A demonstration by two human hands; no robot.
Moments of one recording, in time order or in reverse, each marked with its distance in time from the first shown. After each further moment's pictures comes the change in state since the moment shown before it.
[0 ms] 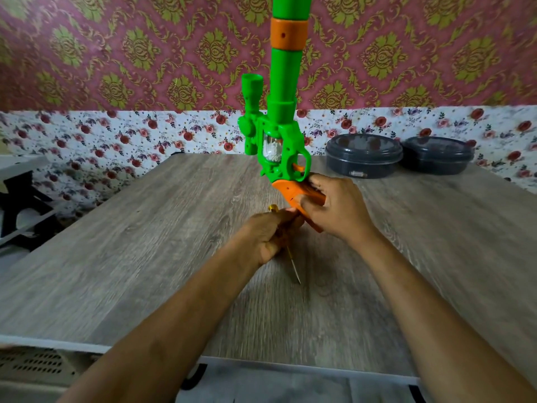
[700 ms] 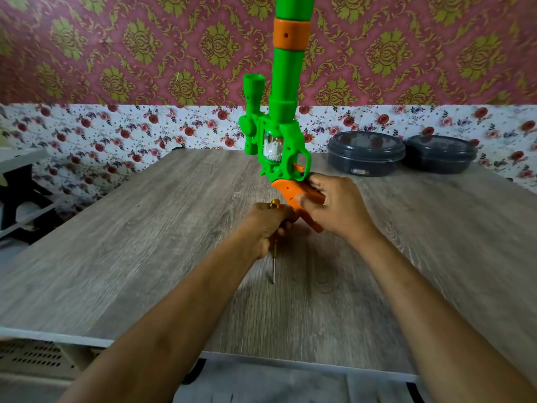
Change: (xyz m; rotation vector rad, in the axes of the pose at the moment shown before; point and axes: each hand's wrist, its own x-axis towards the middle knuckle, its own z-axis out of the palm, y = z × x) left_hand -0.008 0.006 -0.001 0.545 0.119 0.121; right_hand 0.000 -0.001 0.004 0.048 -0.060 0.040
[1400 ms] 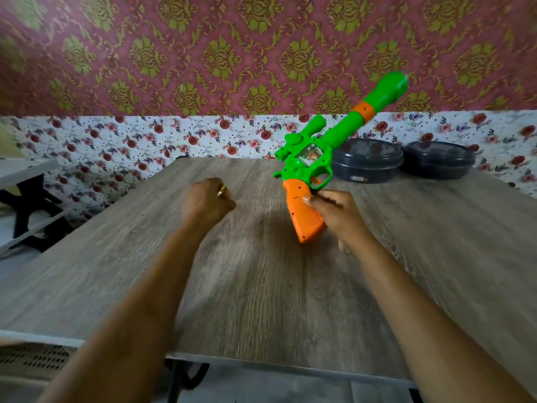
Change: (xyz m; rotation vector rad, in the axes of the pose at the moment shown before) left_hand 0.040 0.027 -0.088 0.939 0.425 0.451; right_hand 0.001 0.010 0.009 0.739 0.012 0.511
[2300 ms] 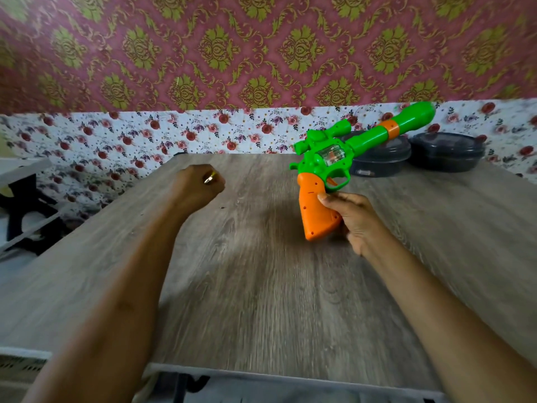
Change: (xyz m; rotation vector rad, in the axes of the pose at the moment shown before) left_hand 0.026 -0.026 -0.019 -0.070 -0.004 0.157; right_hand 0.005 0.012 -0.004 0.282 0.033 0.193
